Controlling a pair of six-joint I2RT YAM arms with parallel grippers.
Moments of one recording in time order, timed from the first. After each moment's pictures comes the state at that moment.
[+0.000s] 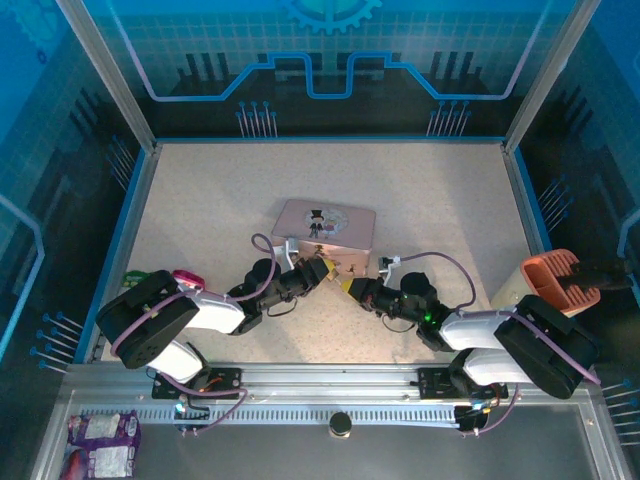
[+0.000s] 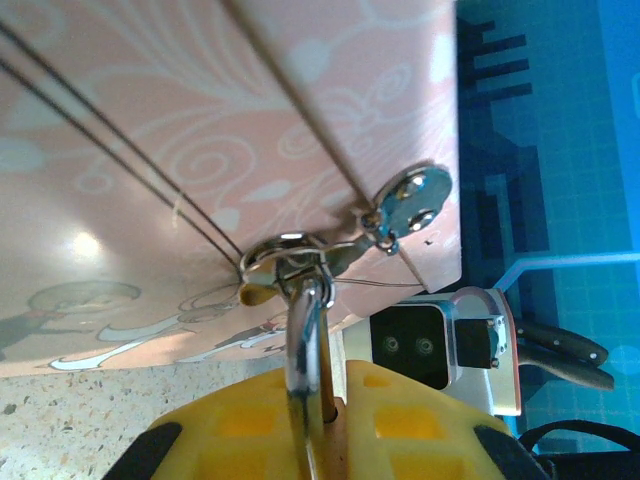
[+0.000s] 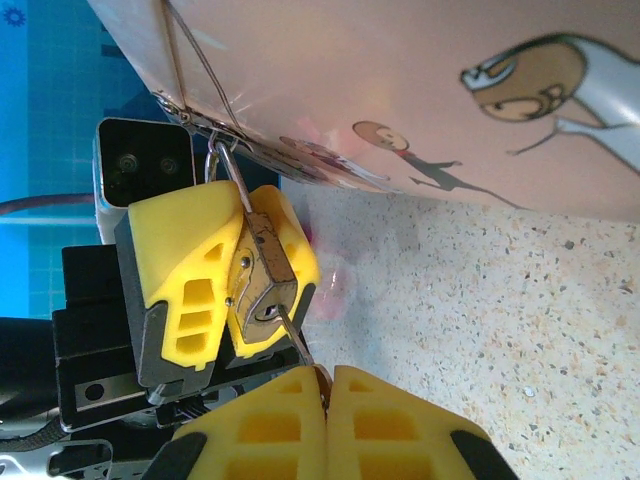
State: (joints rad) left arm -0.74 1.52 0.34 0.98 0.18 -1.30; right arm 0.73 1.30 0.15 0.89 -0.31 1.34
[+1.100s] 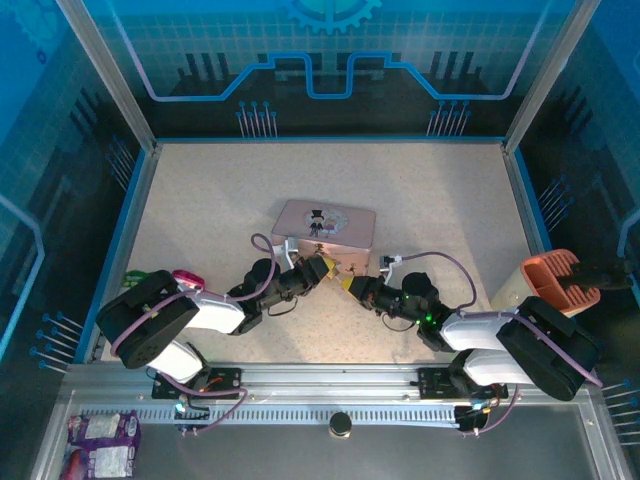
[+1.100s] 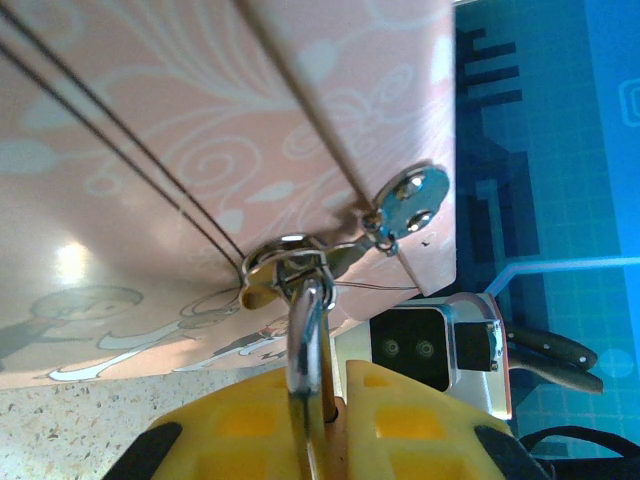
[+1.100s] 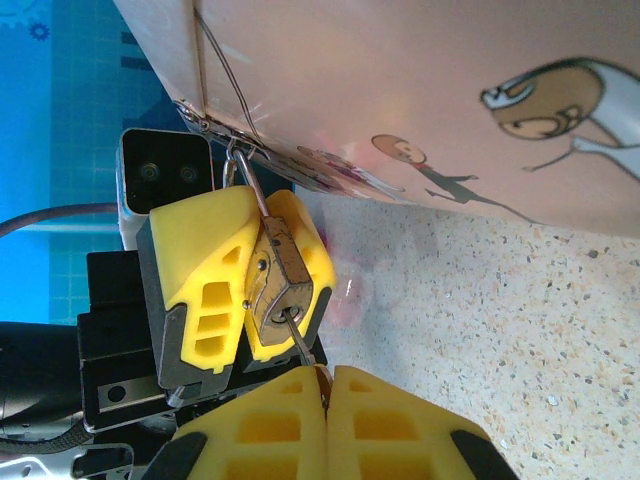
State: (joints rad) left arm -0.74 1.52 0.35 0.99 0.18 -1.31; right arm 0.73 1.28 0.15 0.90 -0.30 1.35
